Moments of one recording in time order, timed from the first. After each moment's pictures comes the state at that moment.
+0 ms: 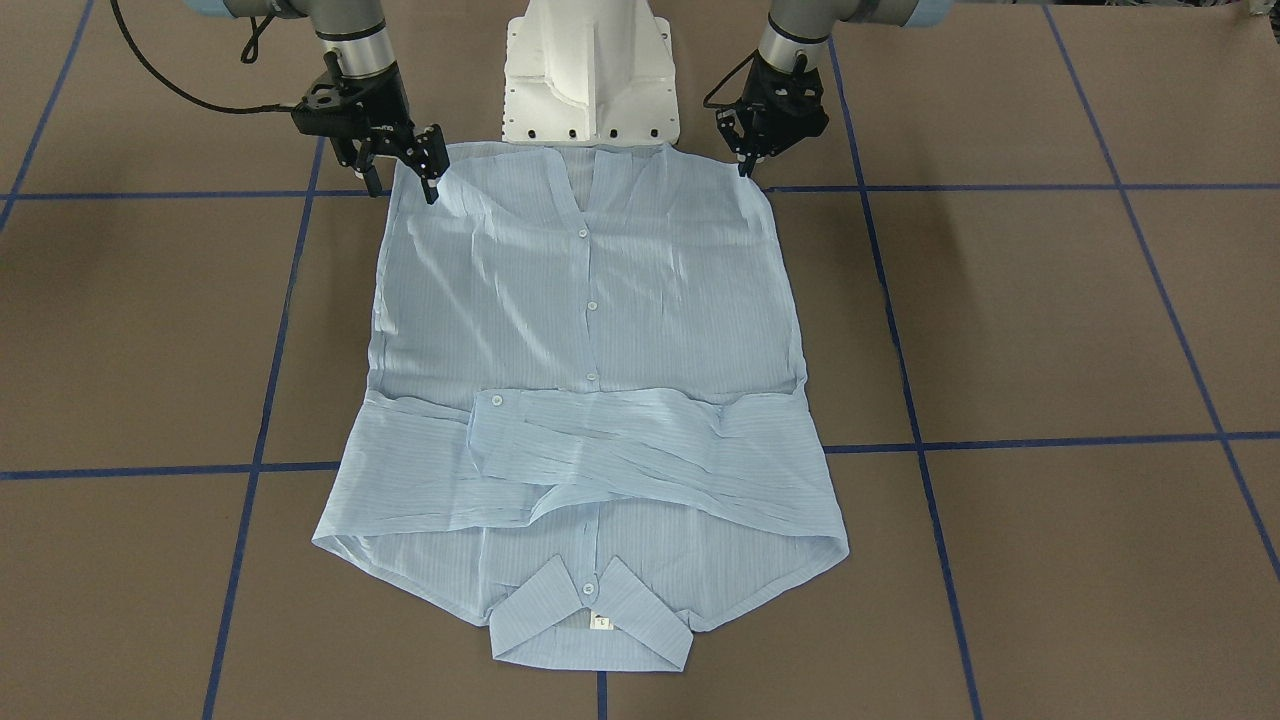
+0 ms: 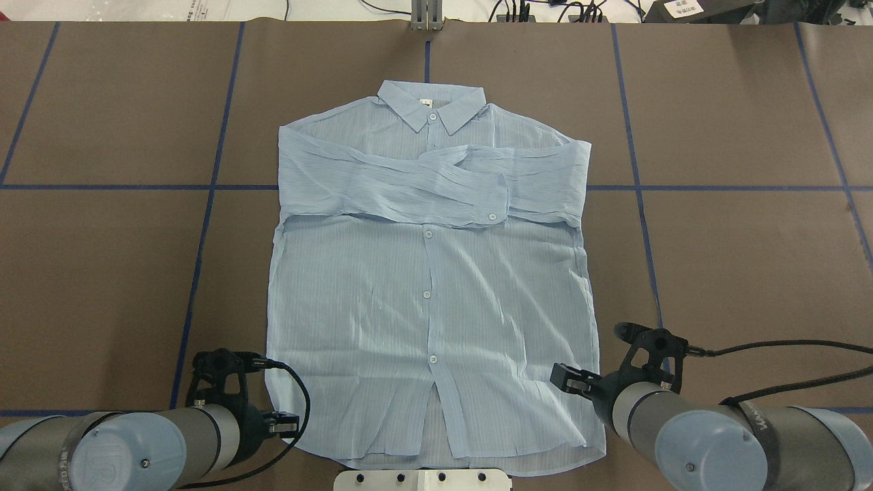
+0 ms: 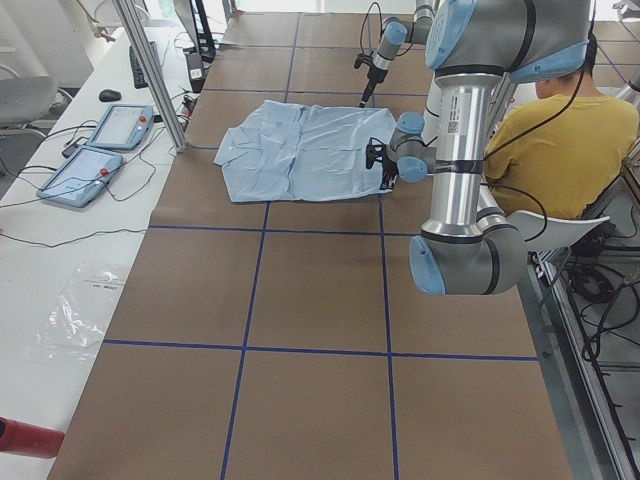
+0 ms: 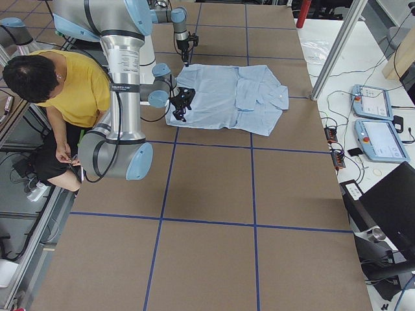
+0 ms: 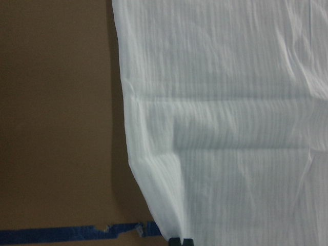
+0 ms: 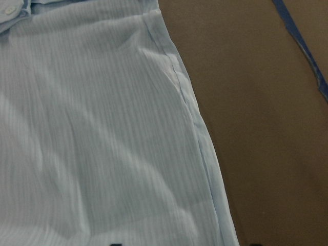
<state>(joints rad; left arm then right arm) -0.10 -1.66 -2.10 -1.90 -1.50 -1.49 0.08 -1.56 2.15 -1.35 1.31 1.82</state>
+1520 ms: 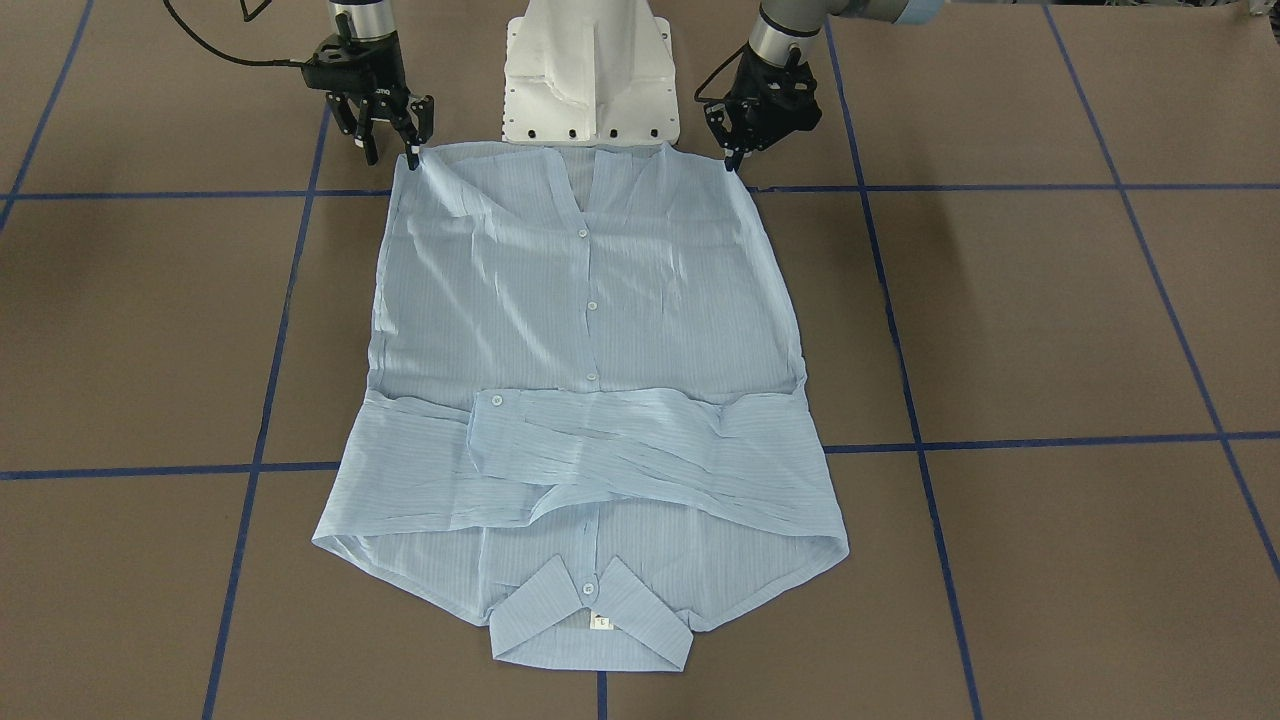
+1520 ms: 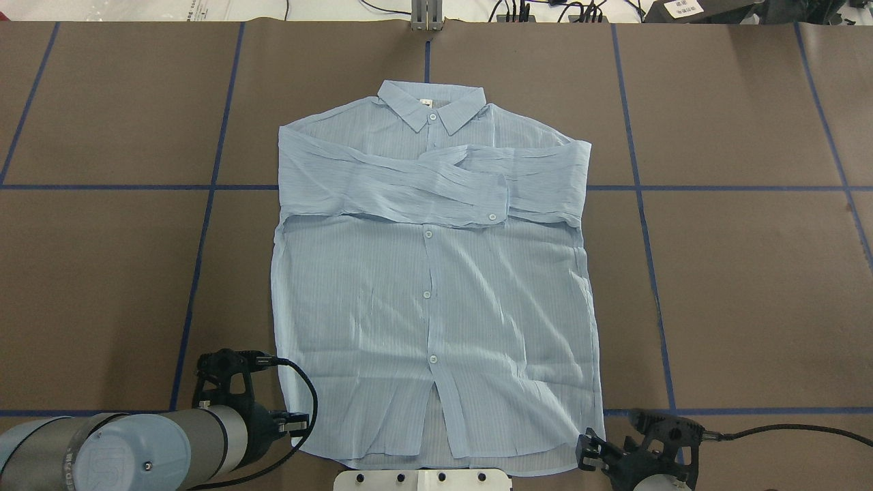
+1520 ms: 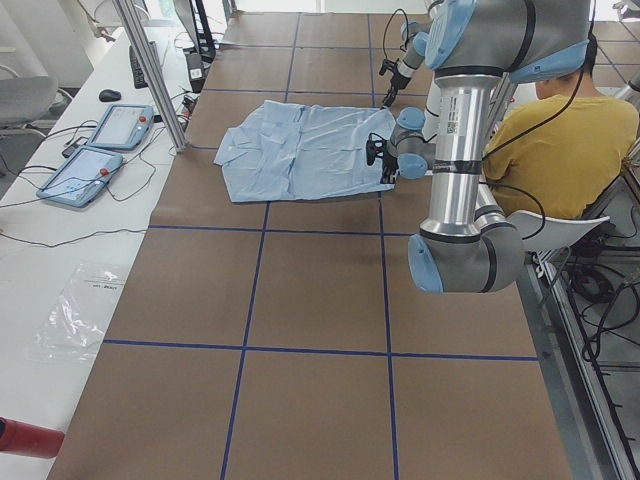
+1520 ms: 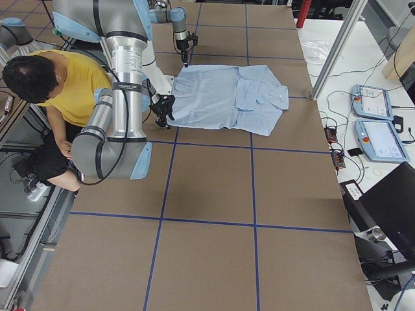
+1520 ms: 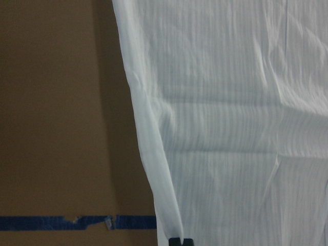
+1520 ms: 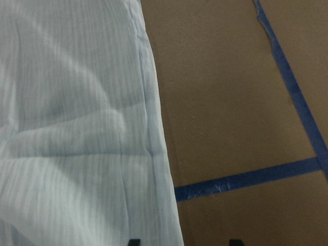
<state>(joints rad) -0.09 -1.68 -2.10 -1.90 -1.50 -1.55 -0.17 -1.65 2.16 -1.41 1.07 1.95</state>
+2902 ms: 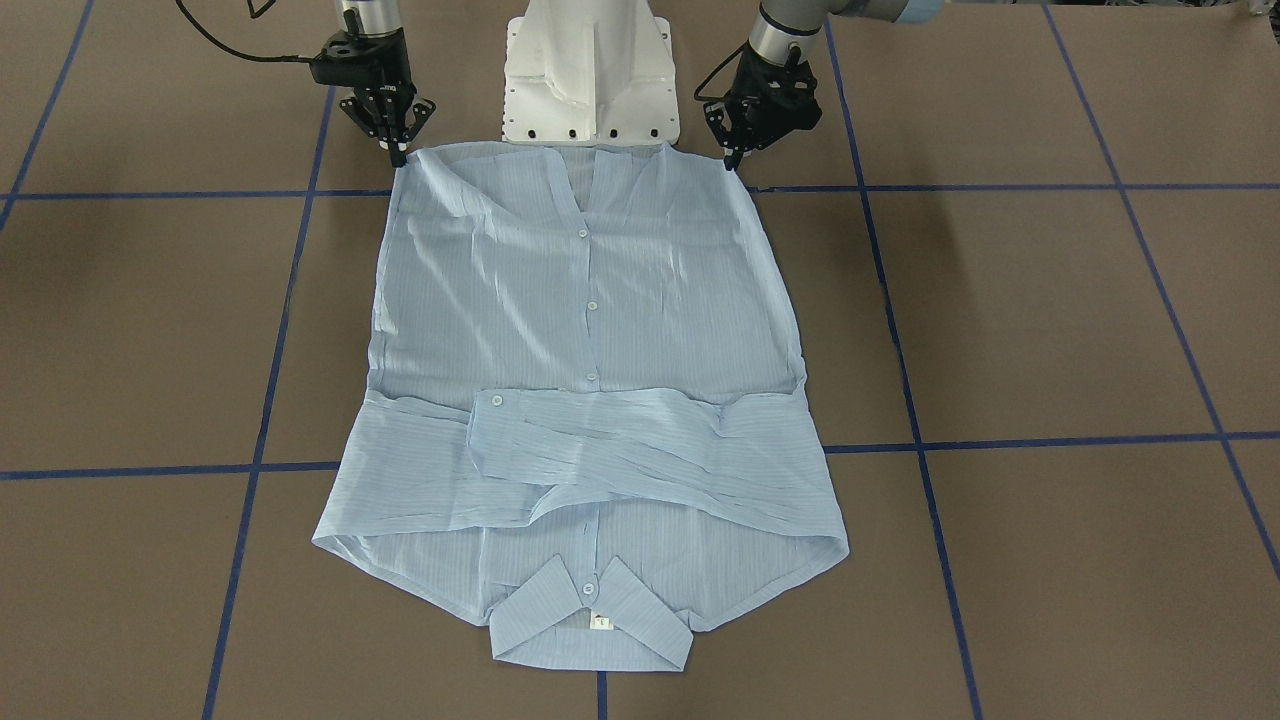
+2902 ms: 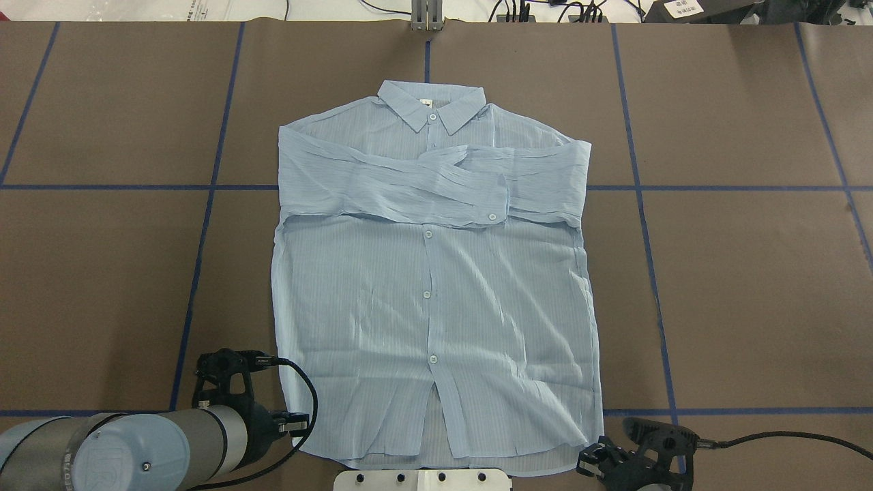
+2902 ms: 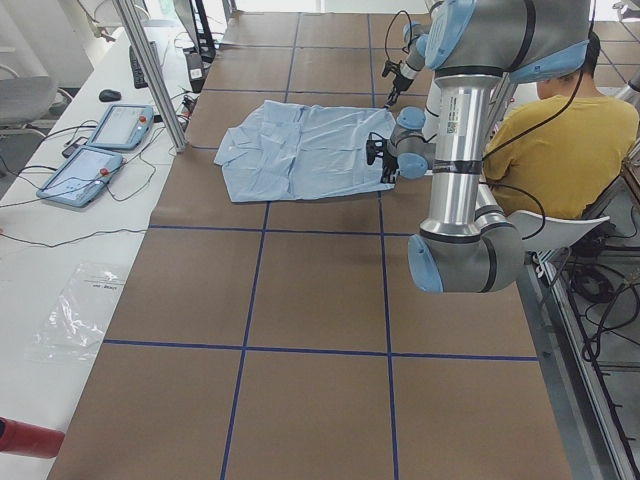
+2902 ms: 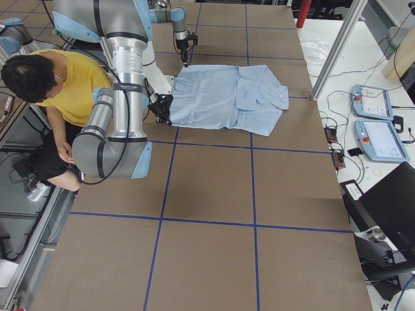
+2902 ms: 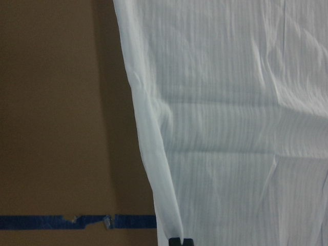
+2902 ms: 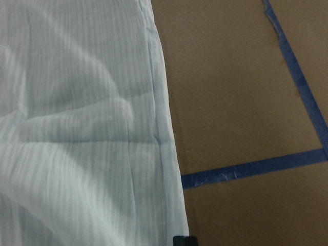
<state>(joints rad) -0.09 -1.68 -2.11 -1.91 -1.50 -1.56 -0.19 -1.63 2.16 -1.43 1.05 1.95</state>
